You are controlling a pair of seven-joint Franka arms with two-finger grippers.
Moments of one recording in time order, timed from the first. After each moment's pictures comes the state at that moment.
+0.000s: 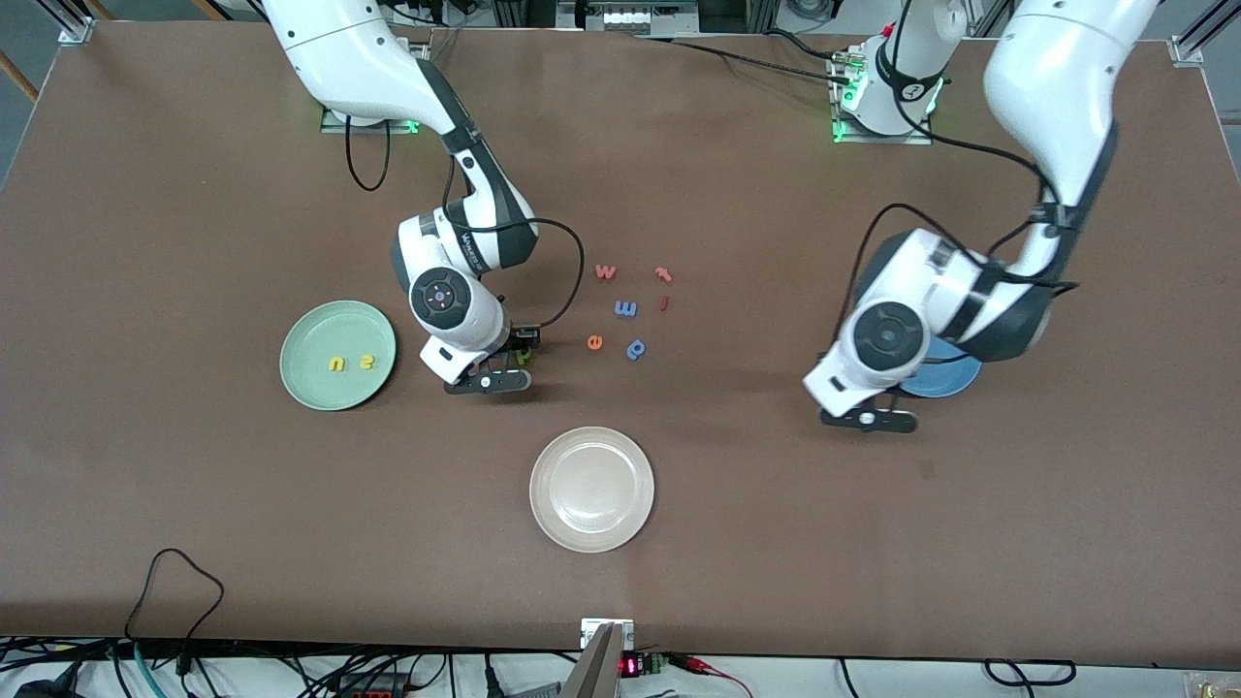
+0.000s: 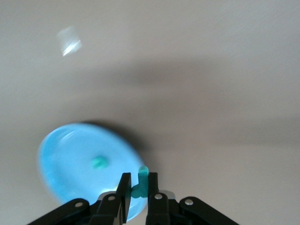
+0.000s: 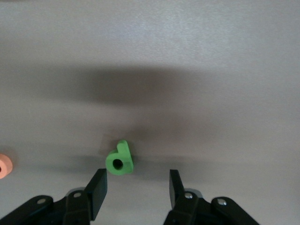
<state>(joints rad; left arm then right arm) 0.08 0.59 -0.44 -1.63 0.44 1.80 -0.40 0.68 0.66 -0.17 -1.72 0.24 2.25 0.28</state>
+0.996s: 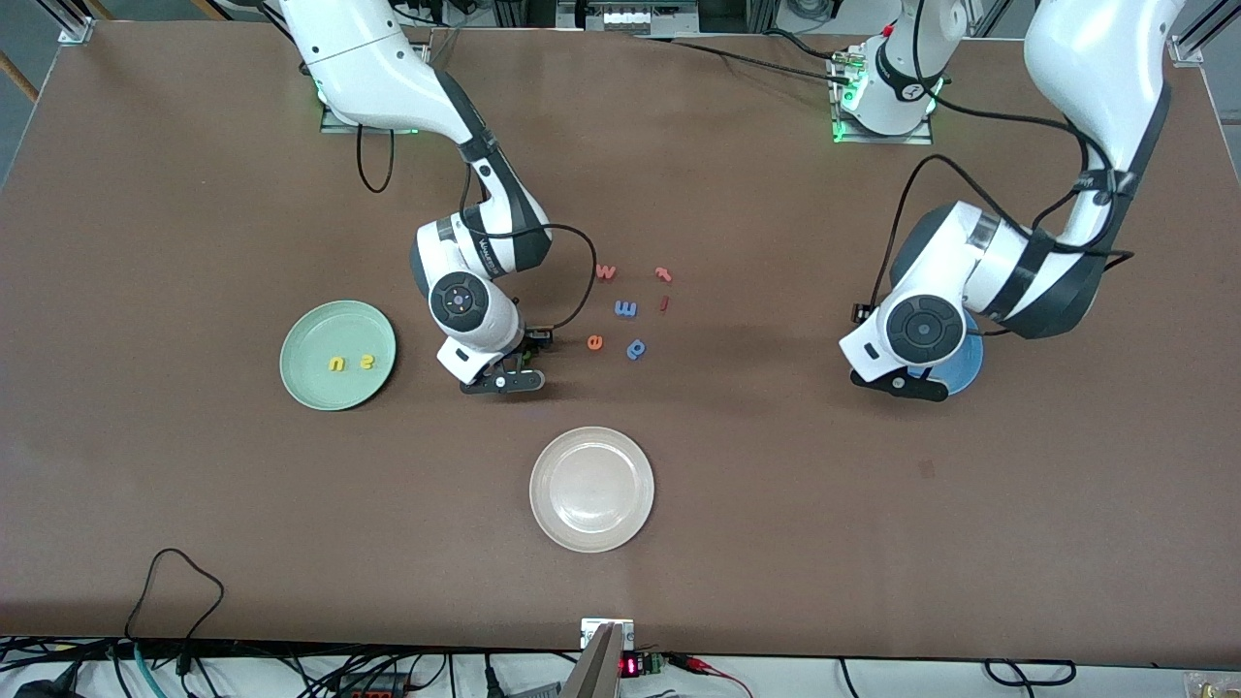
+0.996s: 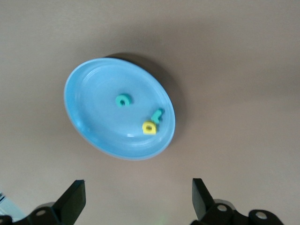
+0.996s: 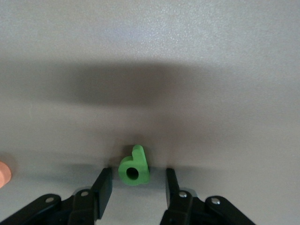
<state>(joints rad) 0.20 0.50 -0.60 -1.65 0.43 1.54 -0.30 0.70 0.71 -0.17 -1.71 0.27 2.28 0.28</state>
